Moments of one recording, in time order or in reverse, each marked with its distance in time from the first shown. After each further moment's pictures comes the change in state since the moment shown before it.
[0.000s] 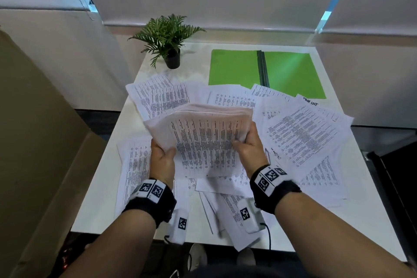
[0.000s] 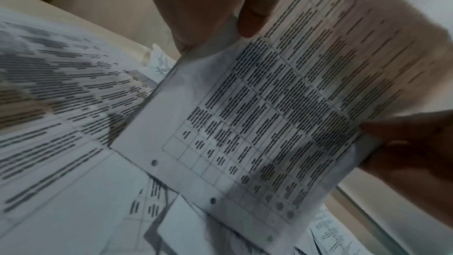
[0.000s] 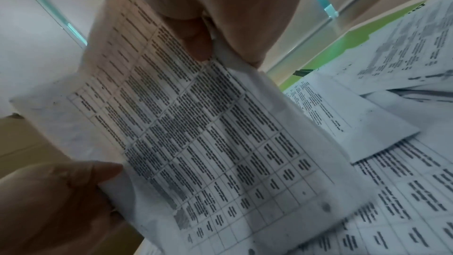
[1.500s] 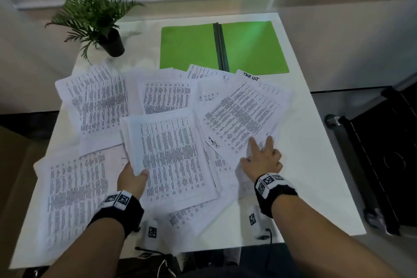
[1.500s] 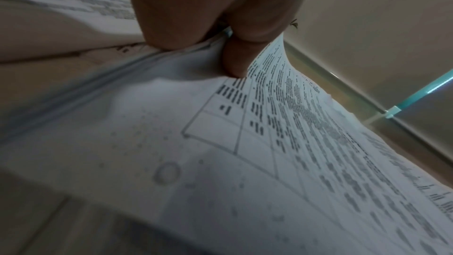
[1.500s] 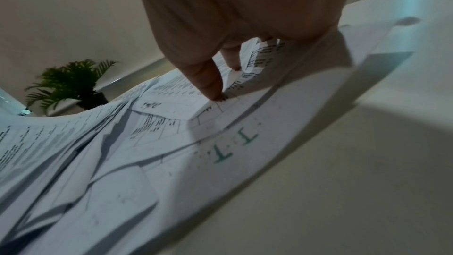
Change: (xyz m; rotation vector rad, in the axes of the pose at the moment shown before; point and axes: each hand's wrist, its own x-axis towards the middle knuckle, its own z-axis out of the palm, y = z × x) left_hand 0.030 -0.091 0.032 0.803 -0.043 -0.212; right_hand 0.019 0.121 -0.162 -1.137 0.175 0.491
